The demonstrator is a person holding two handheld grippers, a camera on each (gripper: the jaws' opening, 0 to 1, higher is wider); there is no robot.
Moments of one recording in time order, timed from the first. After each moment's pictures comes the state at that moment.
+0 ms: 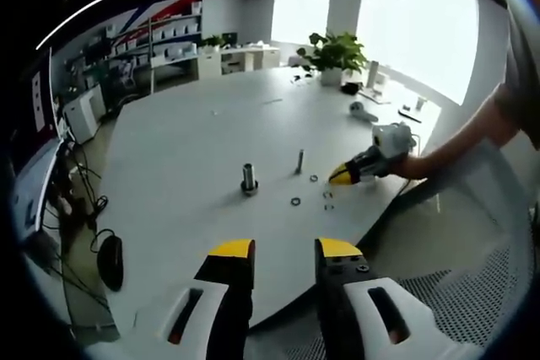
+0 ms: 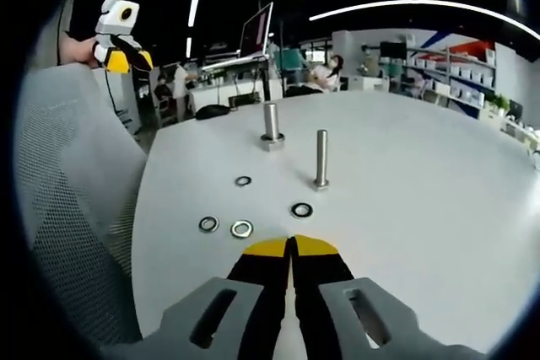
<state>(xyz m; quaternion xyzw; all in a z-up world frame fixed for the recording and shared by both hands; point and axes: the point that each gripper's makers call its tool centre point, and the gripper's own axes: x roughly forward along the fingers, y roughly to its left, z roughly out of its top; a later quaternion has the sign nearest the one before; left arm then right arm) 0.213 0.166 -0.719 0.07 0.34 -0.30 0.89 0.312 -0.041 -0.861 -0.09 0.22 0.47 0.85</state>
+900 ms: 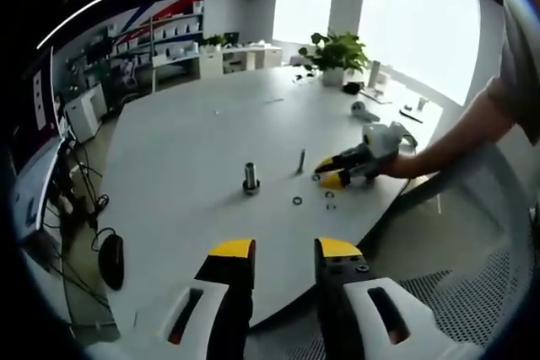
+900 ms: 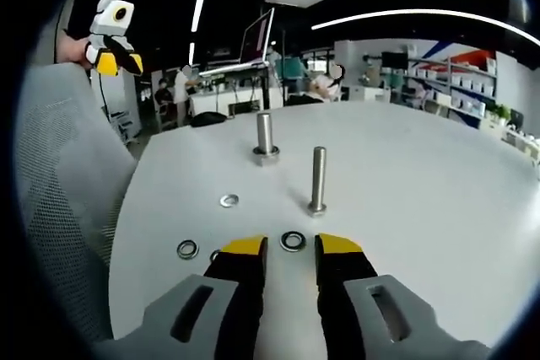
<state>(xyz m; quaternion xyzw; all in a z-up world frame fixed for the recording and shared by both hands) 0.214 0.168 -0.719 0.07 0.34 -0.30 0.89 0.335 -0.020 -0.861 -0.10 0.19 0.47 0.86</state>
